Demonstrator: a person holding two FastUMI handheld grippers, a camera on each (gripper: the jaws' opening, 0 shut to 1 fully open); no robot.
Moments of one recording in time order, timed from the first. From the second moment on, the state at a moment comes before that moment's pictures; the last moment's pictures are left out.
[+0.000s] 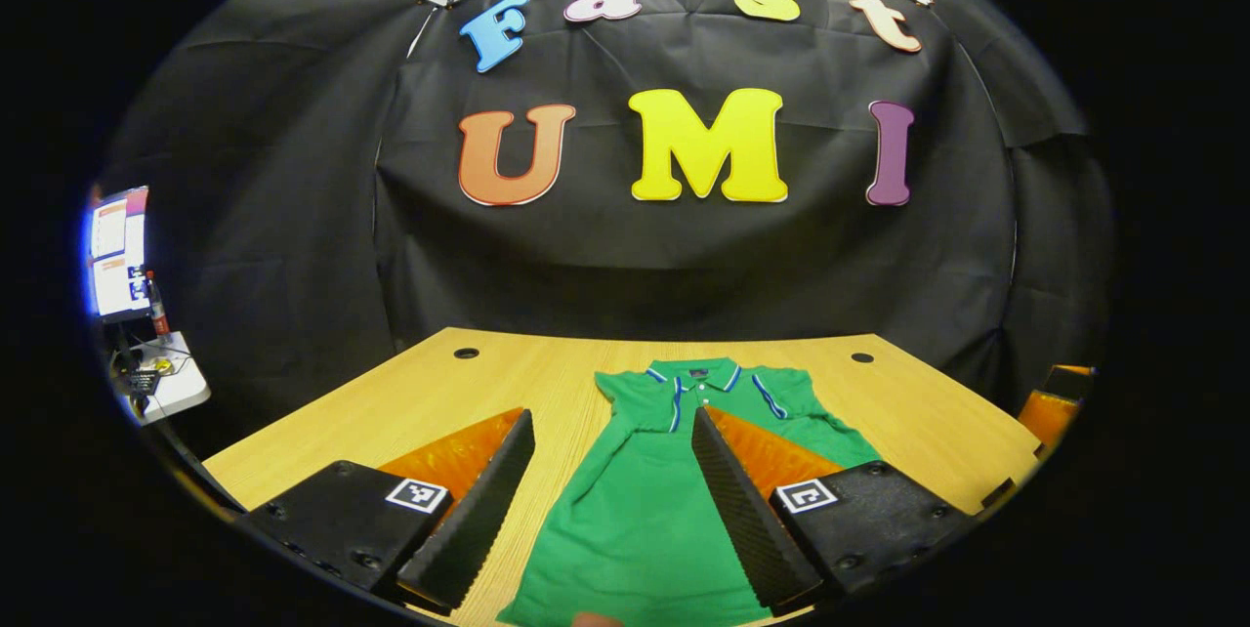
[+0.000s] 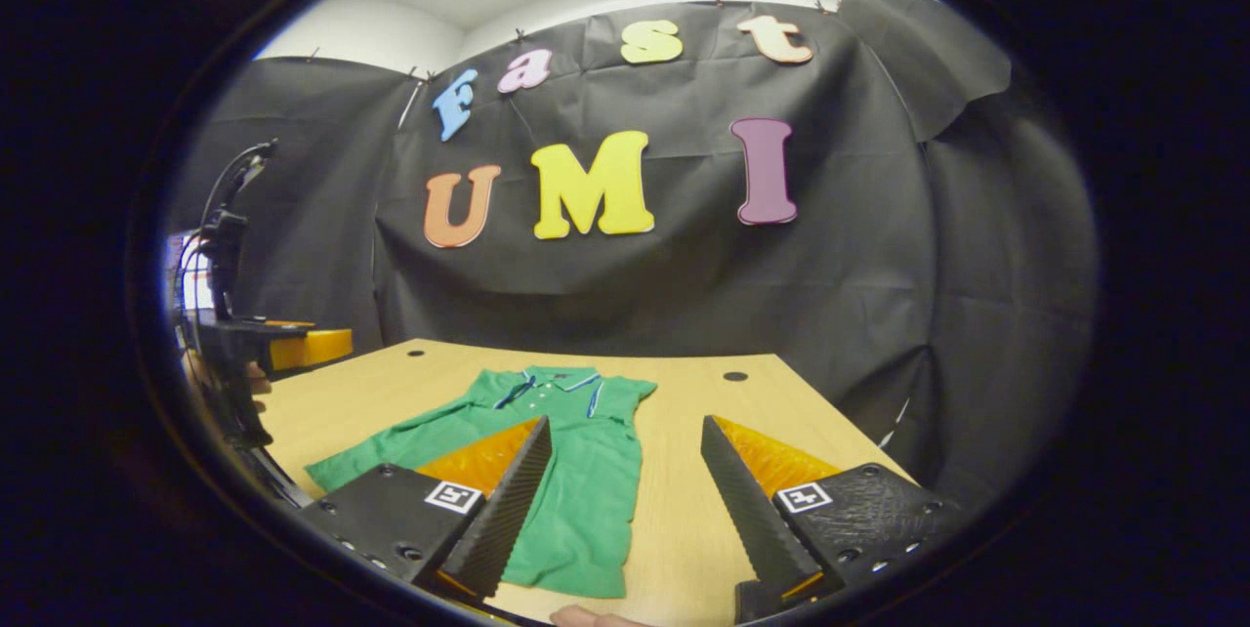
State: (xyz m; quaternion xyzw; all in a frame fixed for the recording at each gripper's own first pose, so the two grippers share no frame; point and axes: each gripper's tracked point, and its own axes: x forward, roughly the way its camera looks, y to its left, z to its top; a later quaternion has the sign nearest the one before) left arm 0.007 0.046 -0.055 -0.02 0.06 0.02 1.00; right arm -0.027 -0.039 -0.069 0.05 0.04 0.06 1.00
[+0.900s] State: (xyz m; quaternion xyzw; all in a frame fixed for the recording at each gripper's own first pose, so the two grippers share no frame) left arm -0.026 0.075 -0.231 -0.01 0.20 0.02 0.98; right arm -0.034 -0.004 -0.213 0.01 0.17 0.07 0.98
